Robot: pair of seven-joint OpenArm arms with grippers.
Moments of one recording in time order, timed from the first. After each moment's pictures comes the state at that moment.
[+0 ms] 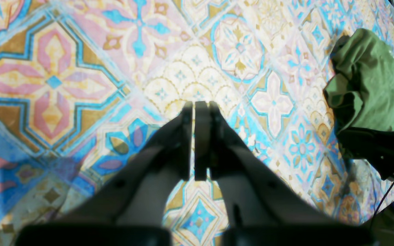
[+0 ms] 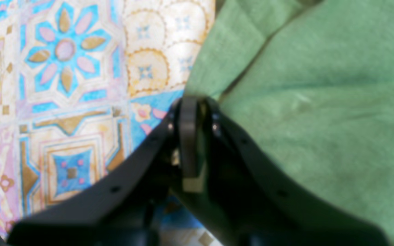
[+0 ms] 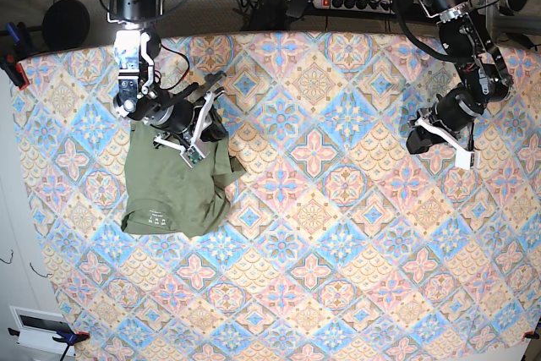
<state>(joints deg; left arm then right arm) 4.9 -10.1 -32.7 92.9 -45.4 -25.8 63.5 -2.7 7.6 1.7 83.2 10.0 41.3 -41.8</state>
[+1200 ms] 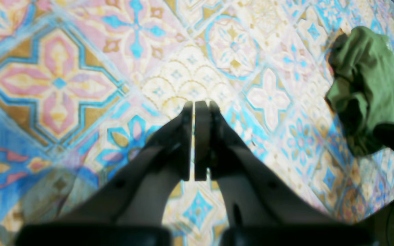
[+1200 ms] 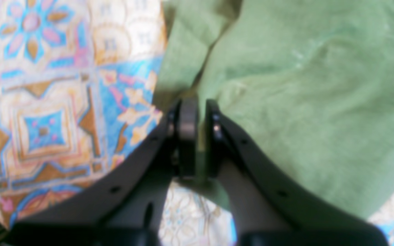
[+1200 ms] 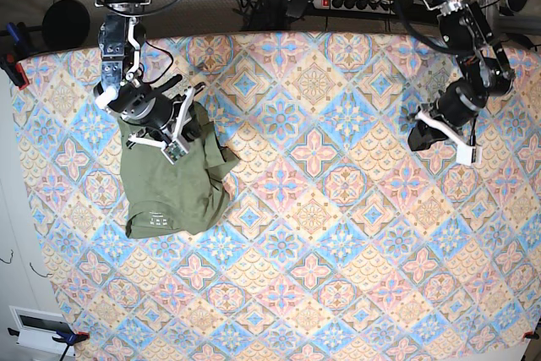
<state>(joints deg) 8.9 -10.1 -32.7 100.0 -46.6 -25.8 63.6 -8.1 9.7 5.7 99.7 8.0 40.9 -47.6</state>
